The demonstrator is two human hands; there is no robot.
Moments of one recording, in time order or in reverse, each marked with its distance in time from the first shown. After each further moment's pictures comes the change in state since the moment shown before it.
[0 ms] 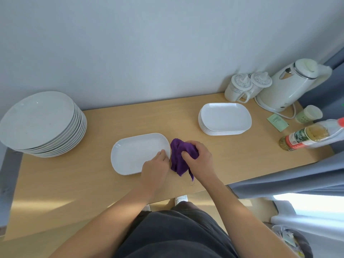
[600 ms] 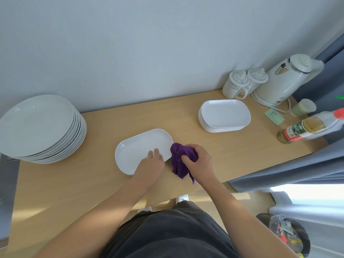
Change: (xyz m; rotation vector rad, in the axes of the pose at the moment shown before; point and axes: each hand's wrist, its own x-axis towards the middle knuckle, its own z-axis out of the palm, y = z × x) left_hand 0.012 -0.042 0.026 0.204 -0.085 0.049; right_hand -0.012 0.004 0.019 -0.051 0.016 0.030
